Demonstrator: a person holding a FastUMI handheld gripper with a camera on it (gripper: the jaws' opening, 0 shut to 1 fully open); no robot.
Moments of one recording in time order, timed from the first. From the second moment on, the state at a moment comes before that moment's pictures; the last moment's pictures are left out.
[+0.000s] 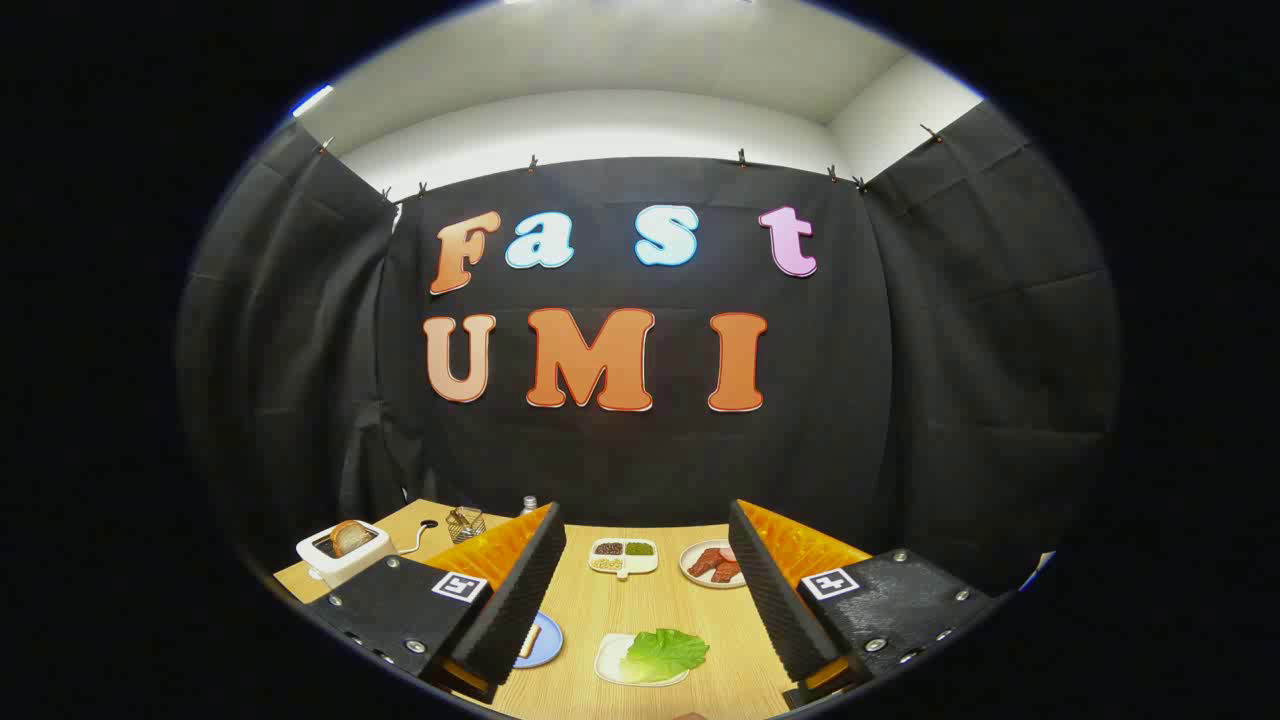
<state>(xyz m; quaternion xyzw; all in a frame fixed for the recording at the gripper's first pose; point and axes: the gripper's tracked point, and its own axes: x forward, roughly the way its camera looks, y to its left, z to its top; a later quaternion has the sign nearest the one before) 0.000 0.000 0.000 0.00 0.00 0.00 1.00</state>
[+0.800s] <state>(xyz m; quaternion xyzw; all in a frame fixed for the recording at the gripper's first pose) -0.002 0.000 -0.005 0.00 0.01 0.01 1.00</state>
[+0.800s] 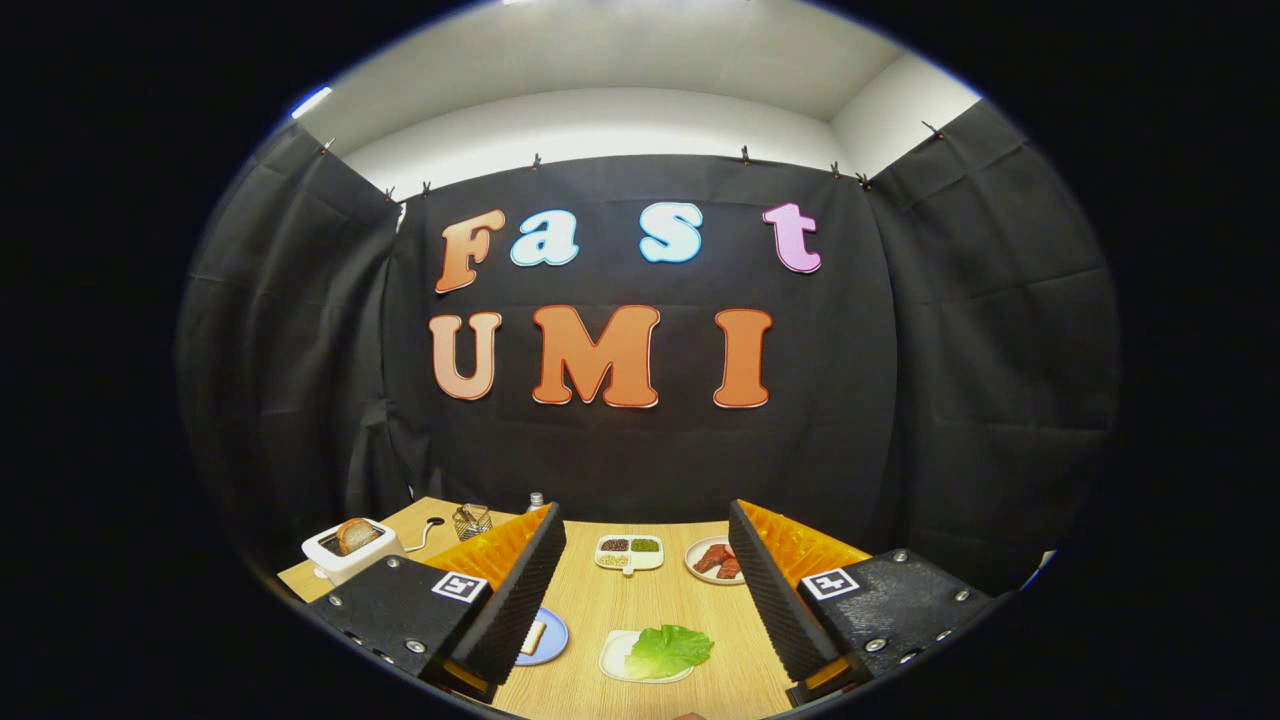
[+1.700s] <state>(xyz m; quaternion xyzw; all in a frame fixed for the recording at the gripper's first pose) 0.027 0.009 -0.054 0.01 0.05 0.02 1.00</state>
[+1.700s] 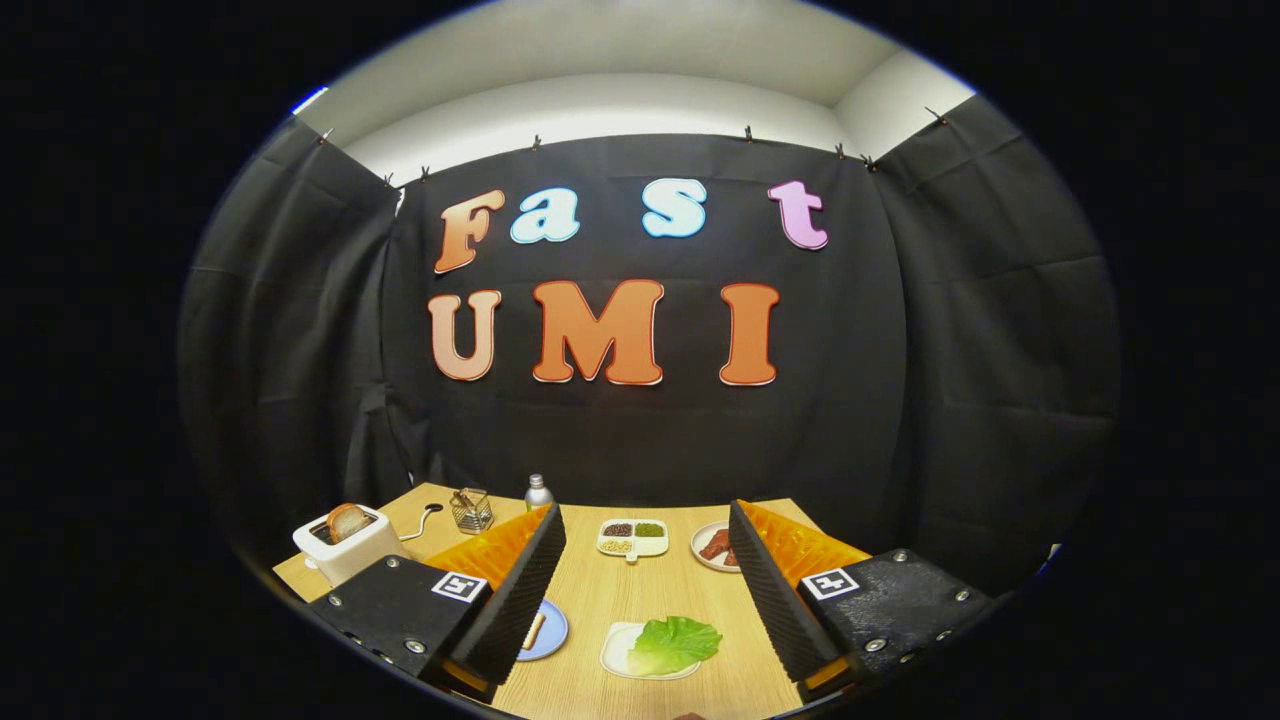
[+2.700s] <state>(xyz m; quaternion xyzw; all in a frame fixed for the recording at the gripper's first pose) 0.107 0.005 -0.306 0.00 0.38 -0.01 0.93</state>
